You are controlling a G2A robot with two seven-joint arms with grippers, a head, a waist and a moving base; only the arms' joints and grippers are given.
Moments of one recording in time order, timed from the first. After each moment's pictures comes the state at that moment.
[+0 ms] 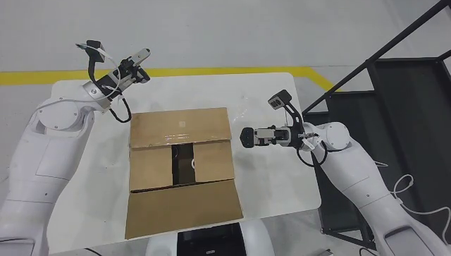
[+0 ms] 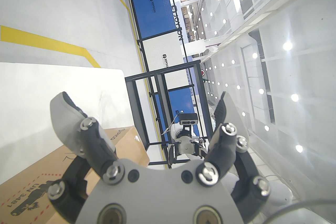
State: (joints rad) left arm 0.84 -1.02 -1.12 -1.26 -0.37 -0.25 -0.67; right arm -1.18 -0.99 1.16 -1.40 0.73 -0.49 1.29
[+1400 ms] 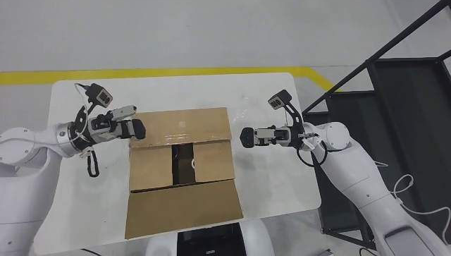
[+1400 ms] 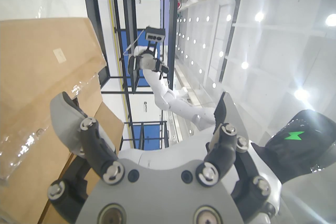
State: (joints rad) left arm 1.17 -0.93 -1.43 -1.53 -0.61 -0.01 -1.32; right arm -1.18 -0.99 1.16 -1.40 0.73 -0.49 1.29
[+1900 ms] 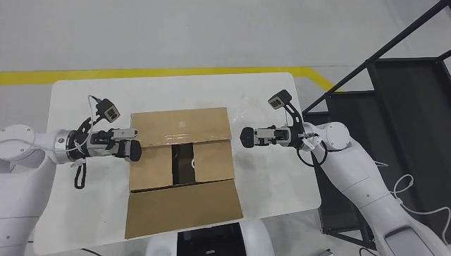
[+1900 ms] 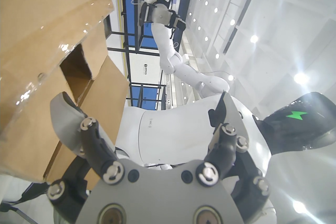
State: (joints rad) left arm 1.20 -0.90 -1.44 -1.49 -0.54 0.07 -1.52; right arm -1.18 -0.99 1.16 -1.40 0.73 -0.49 1.29
